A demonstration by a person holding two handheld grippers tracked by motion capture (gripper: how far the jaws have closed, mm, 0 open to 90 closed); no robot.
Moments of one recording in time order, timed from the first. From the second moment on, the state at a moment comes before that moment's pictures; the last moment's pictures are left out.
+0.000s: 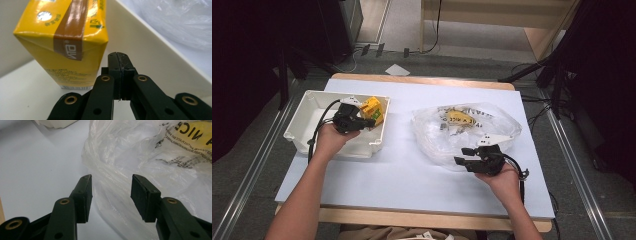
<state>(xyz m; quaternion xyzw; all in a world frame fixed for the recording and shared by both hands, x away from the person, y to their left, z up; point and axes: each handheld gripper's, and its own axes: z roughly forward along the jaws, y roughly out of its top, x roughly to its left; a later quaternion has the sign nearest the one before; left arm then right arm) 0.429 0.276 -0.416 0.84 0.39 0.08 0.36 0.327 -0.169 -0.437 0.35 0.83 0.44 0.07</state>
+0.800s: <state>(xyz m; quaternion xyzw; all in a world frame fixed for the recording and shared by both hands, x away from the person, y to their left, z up) 0.439 0.287 -0.423 0.83 0.41 0.09 0.36 0.322 -0.174 -0.438 0.36 0.82 0.43 0.07</state>
